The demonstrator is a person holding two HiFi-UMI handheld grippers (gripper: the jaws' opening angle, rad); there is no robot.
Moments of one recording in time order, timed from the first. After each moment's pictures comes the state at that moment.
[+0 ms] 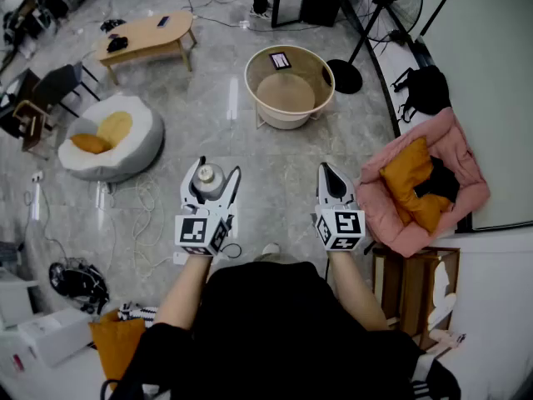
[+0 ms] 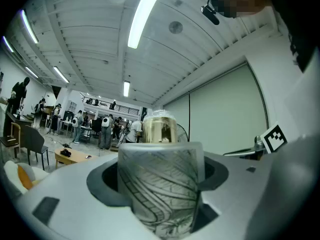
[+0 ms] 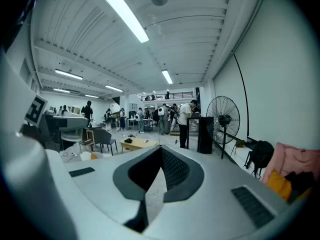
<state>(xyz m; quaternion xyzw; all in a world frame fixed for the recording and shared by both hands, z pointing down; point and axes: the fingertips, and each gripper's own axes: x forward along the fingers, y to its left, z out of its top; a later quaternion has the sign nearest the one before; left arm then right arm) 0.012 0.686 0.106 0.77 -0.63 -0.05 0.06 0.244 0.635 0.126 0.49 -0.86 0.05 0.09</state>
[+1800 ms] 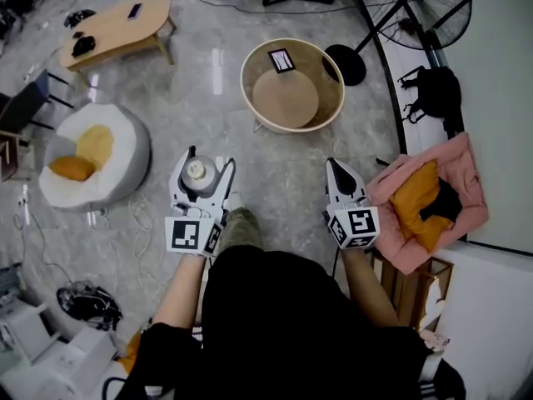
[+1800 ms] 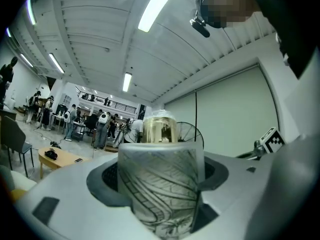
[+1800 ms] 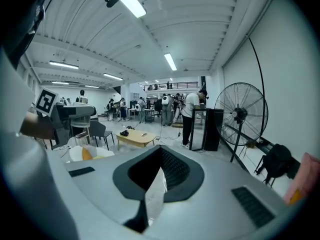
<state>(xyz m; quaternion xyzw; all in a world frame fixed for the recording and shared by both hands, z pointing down) -0.122 0.377 0.121 0.79 -0.61 -0.06 0.08 0.134 0.347 0.162 0.47 -0.86 0.07 0.15</state>
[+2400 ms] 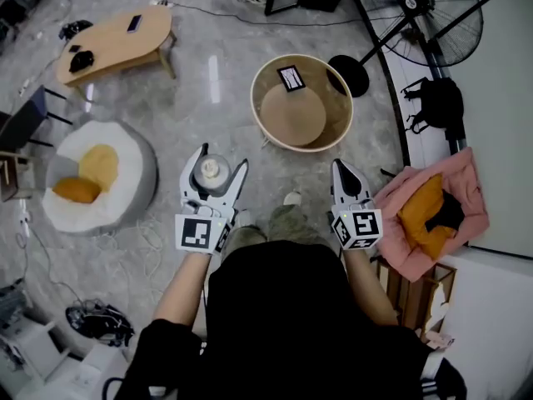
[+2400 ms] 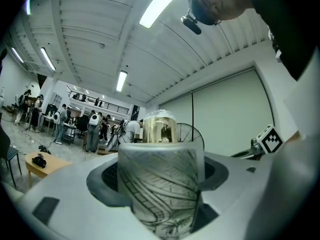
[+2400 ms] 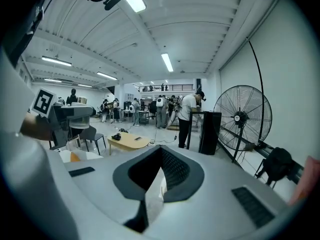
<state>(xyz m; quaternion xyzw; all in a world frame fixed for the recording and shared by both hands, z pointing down) -0.189 0.273 0.114 0.81 -0.58 -0.05 0.06 0.059 0.255 0.153 0.51 -0.85 0.06 0.14</state>
